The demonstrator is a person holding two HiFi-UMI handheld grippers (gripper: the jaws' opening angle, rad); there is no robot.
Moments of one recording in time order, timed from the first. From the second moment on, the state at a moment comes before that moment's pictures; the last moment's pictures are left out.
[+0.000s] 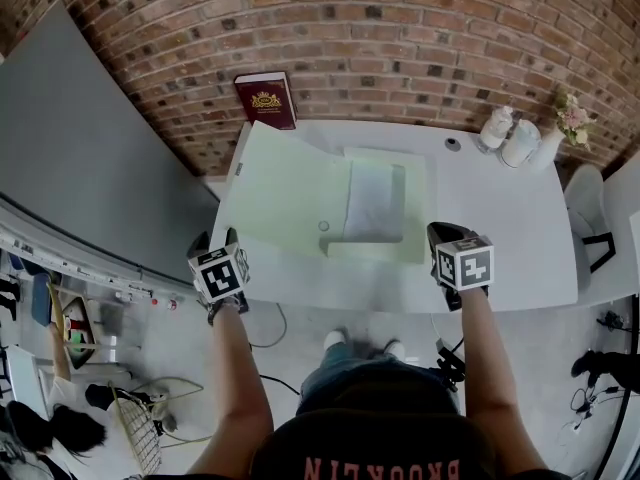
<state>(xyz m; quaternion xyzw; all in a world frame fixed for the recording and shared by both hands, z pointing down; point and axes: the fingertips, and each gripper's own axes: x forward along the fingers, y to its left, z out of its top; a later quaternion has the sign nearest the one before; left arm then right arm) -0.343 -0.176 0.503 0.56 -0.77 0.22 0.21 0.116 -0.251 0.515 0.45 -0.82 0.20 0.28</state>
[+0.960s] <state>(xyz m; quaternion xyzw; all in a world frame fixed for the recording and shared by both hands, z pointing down) -0.206 -0.228 0.417 0.67 -0.72 0.13 0.13 0.102 -0.255 0.414 0.47 -0.86 0.09 0.16</state>
